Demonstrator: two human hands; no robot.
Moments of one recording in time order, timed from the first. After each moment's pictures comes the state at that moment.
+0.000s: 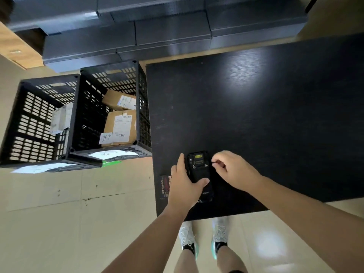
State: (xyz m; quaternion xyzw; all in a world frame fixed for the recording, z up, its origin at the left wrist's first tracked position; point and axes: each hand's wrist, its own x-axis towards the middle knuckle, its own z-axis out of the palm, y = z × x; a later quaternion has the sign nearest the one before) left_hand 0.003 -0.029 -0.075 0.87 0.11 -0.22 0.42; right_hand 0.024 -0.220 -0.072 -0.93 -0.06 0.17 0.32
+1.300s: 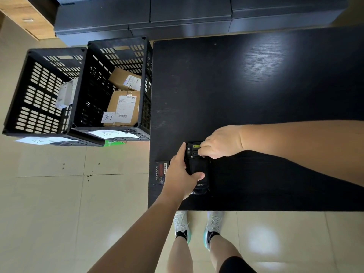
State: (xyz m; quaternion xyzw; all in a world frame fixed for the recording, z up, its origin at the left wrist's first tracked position) left_hand 0.001 -0.034 -0.095 0.84 0.15 -0.24 0.47; right_hand 0.123 -0.213 -0.074 -0.74 -0.62 0.25 -0.07
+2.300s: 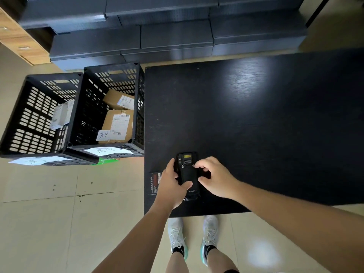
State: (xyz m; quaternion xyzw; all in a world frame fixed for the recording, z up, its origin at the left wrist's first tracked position) left_hand -0.007 -0.030 -0.080 0.84 0.15 -0.24 0.46; right_hand 0.006 -0.219 -0.088 -0.87 -0.03 0.26 0.42
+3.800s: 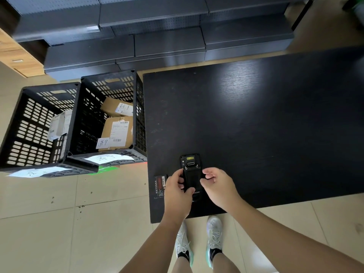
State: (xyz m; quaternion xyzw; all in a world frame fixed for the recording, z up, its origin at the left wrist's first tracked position) left_hand -0.031 -0.032 -0.082 0.84 0.15 -0.17 0.50; right_hand -0.027 -0.182 -0.070 -0.83 0.23 0.16 0.49
